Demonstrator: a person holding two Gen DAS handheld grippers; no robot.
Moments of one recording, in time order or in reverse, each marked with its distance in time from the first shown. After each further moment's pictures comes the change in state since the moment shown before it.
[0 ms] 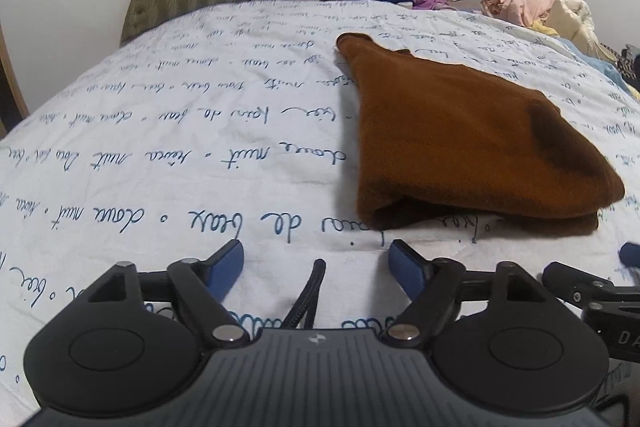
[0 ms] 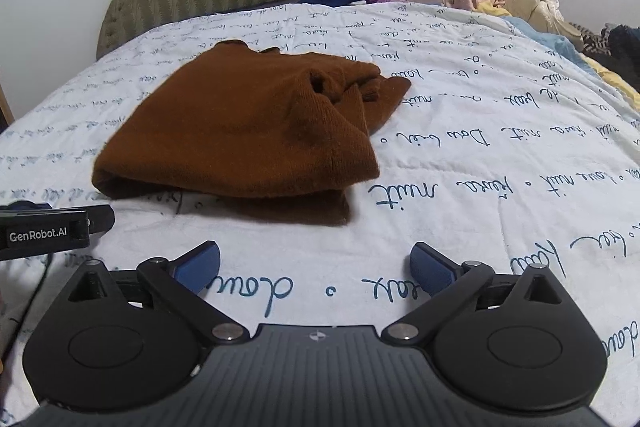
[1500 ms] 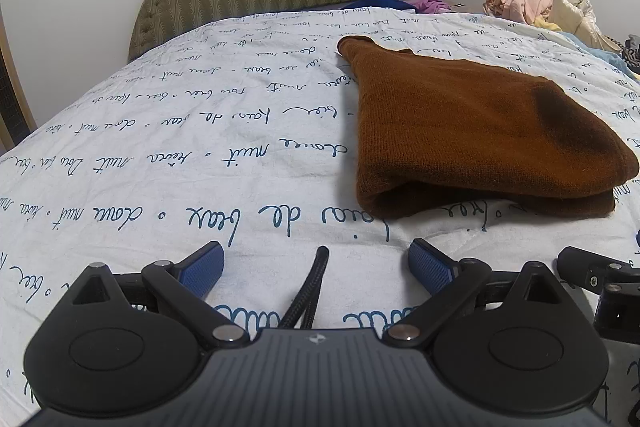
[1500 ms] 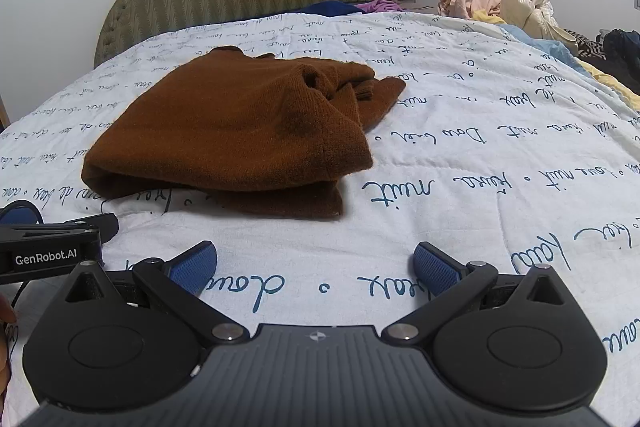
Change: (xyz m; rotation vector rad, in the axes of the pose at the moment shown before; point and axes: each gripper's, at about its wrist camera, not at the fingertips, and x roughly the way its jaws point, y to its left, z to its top) left arm 0.006 -0.005 -0.013 0.023 -0.044 0.041; right arm 0.006 -0.004 -0.011 0.011 -0.047 -0.002
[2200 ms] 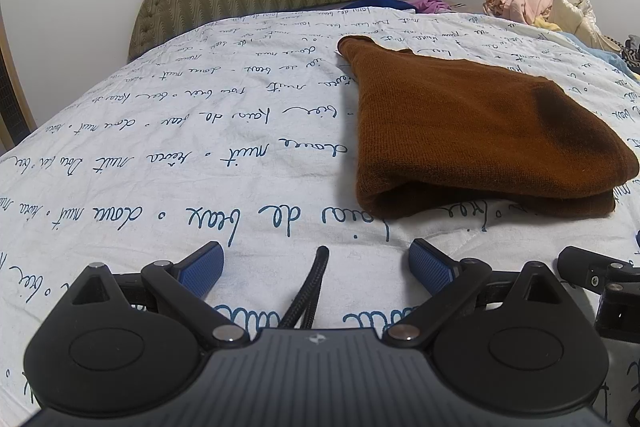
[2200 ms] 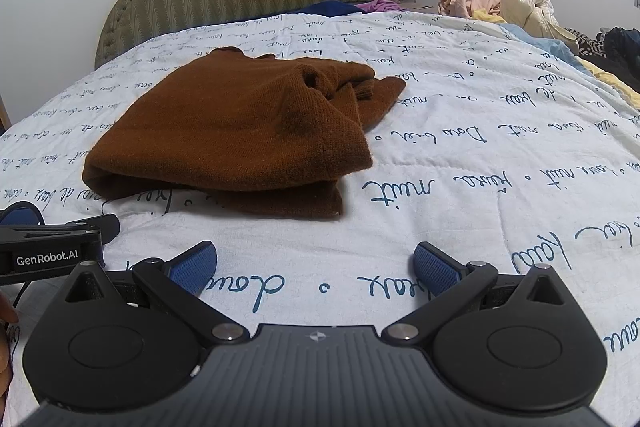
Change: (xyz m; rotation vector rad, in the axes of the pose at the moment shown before) left arm 0.000 0.000 0.000 -0.001 0.001 -0.001; right arm 0.000 0.000 0.000 0.004 0.000 0.004
